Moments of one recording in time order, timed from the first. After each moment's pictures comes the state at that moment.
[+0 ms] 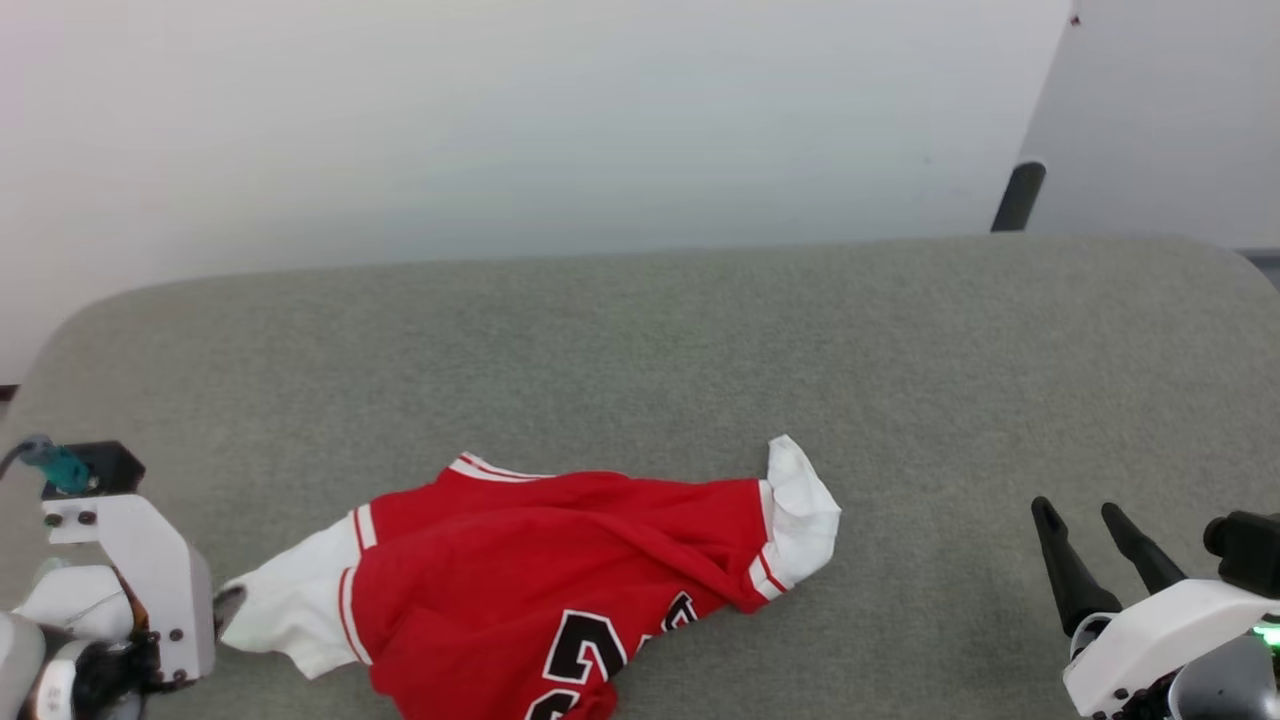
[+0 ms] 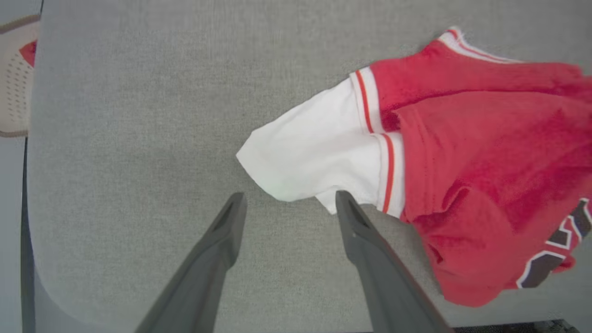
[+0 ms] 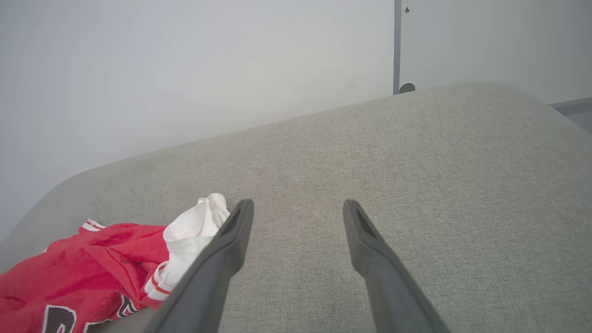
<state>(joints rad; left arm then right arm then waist) -0.26 0.79 -0.31 0.14 -0.86 0.21 0.84 -0.02 -0.08 -0.10 -0.04 0.38 0.13 0.30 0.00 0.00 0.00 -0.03</state>
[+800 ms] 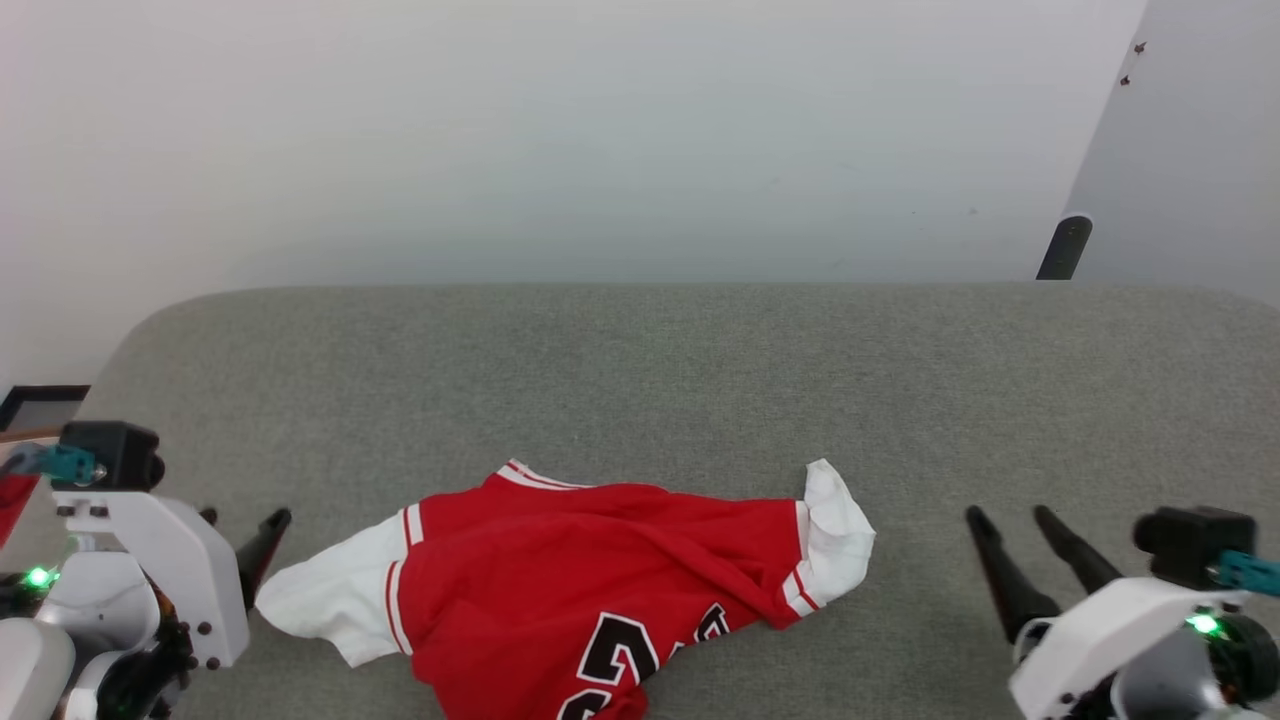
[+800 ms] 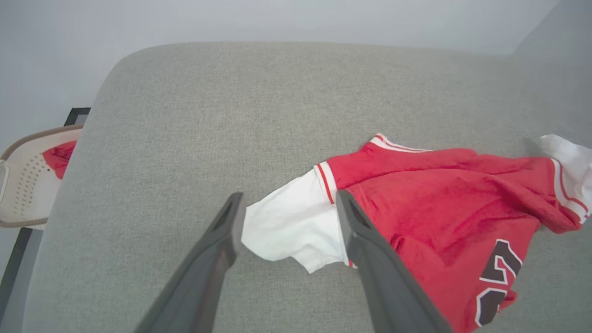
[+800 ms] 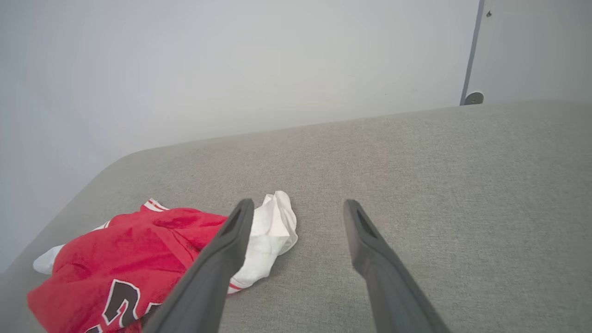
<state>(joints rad) -0.22 0.74 -0.26 0.06 -0.84 0.11 0.53 -0.03 -0.09 0.00 -0.03 0.40 0.13 0.31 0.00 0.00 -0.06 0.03</state>
